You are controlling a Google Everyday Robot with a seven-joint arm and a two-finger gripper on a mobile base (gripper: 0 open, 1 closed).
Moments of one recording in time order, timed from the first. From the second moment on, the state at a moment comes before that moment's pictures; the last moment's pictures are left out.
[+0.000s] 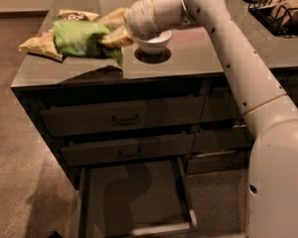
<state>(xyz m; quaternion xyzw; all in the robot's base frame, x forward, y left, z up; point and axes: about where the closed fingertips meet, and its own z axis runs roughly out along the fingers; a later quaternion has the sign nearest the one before) 0.685 0.093 0.956 -0.70 0.43 0.25 0.52</state>
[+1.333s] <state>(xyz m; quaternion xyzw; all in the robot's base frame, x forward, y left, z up) 0.705 0.093 0.954 -0.69 0.48 0.22 0.50</state>
